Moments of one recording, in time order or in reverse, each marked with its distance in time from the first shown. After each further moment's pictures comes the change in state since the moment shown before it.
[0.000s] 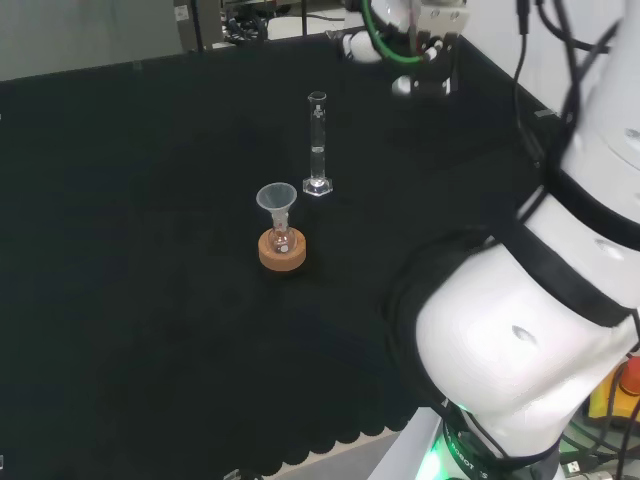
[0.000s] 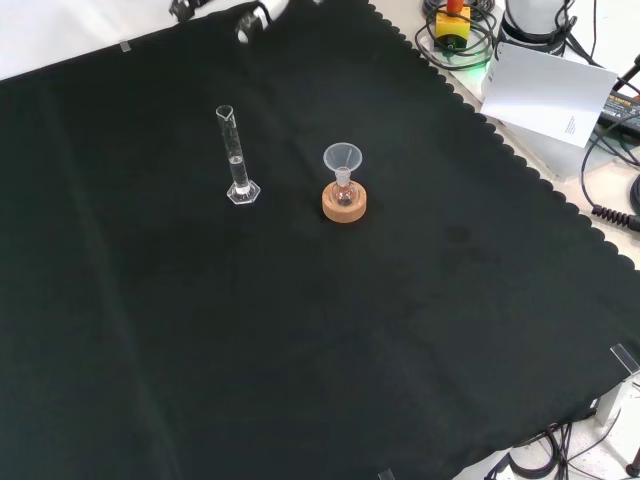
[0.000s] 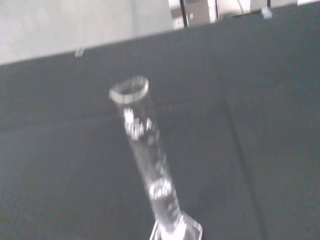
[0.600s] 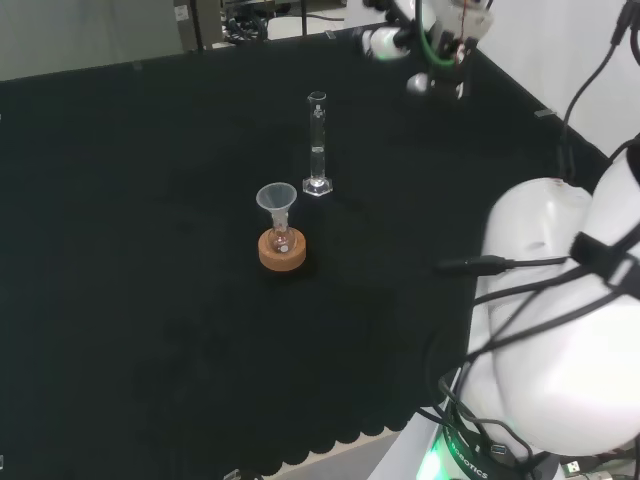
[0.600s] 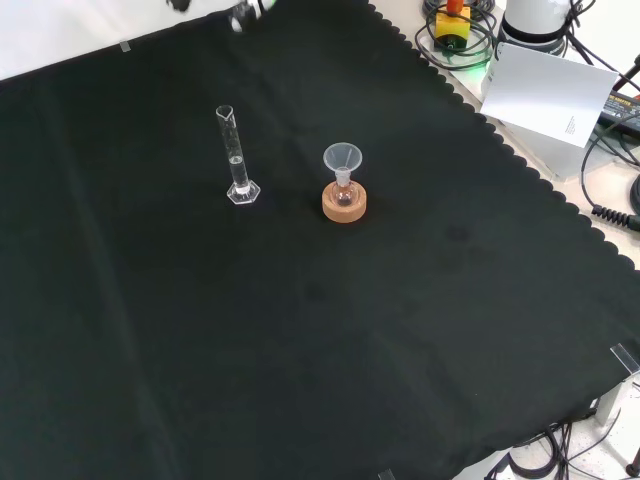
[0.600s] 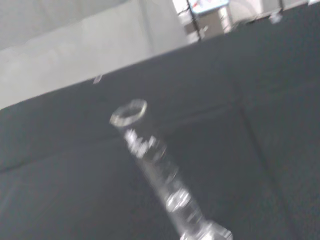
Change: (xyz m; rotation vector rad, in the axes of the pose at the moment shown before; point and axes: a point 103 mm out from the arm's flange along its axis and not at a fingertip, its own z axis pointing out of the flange) arm -0.019 0.001 0.022 0.004 0.182 -0.005
